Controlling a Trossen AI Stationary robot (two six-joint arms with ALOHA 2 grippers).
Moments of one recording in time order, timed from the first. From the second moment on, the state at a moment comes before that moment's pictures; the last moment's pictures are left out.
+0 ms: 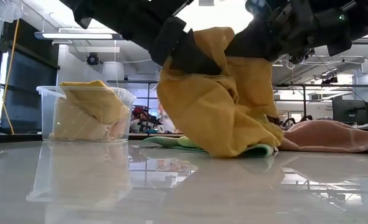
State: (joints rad) left arm -0.25 1.79 0.99 0.32 -0.48 0.24; right arm 0.22 1.49 0.55 0.72 0.10 0.06
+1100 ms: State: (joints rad) left arm -0.20 1.24 1.11 -0.07 -1.26 0.75; right arm 0.51 1.14 0.55 0.31 0.58 0.06
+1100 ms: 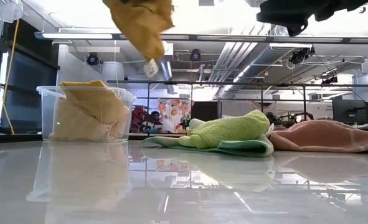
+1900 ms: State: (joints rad) left arm 0.74 1.00 0.93 -0.64 -0.38 0.02; right arm 0.51 1.20 0.55 0.32 0.61 0.11
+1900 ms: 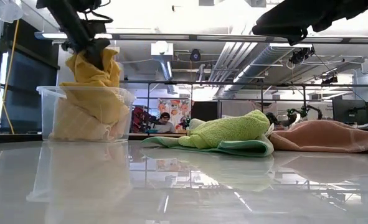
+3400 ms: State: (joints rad) left arm 0.91 1.62 1.29 -1.10 0.03 -0.08; right arm 0.51 1.20 0.55 0.29 0.60 0.15
